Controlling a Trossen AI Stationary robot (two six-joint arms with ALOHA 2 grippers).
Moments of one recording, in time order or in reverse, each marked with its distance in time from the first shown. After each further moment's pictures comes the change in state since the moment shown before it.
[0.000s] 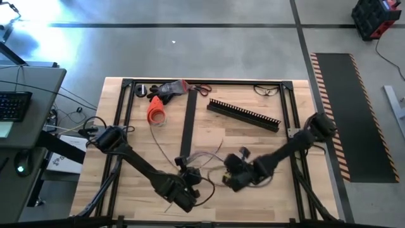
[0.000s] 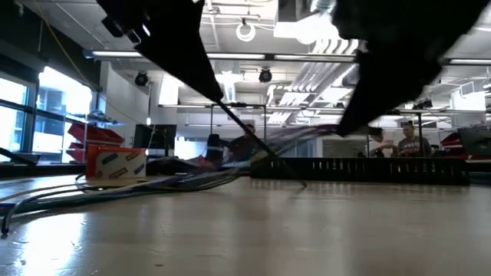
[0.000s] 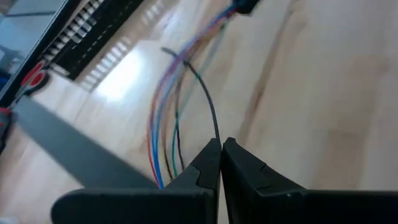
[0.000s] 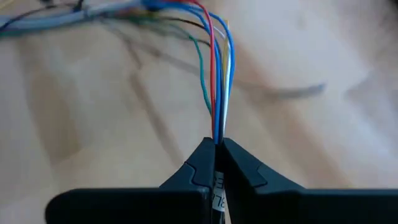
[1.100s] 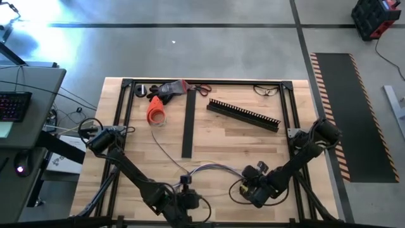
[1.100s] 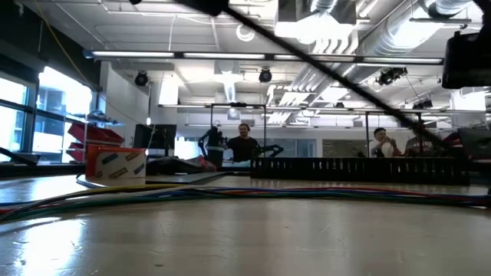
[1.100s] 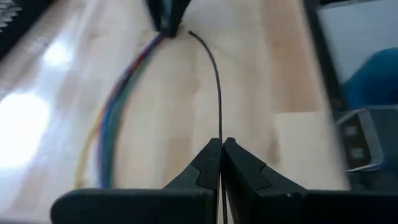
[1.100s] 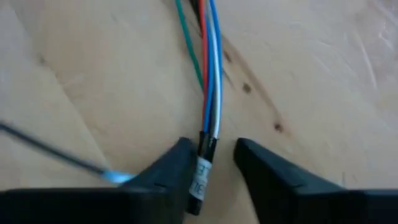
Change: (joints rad) left arm -0.116 -0.019 0.000 0.324 0.190 0.276; right arm 0.223 0.034 -0.167 -0.037 -0.155 0.417
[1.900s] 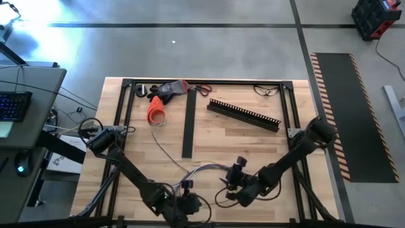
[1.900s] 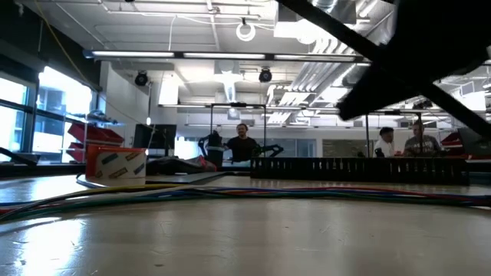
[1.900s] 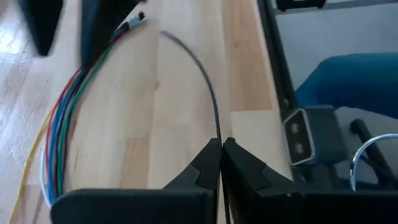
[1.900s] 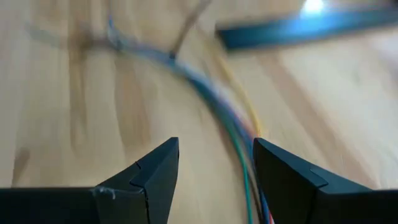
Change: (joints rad) left arm -0.005 0.000 0.001 0.073 0.125 -0.016; right arm -0.101 0.010 0.139 0.281 0.279 -0.633
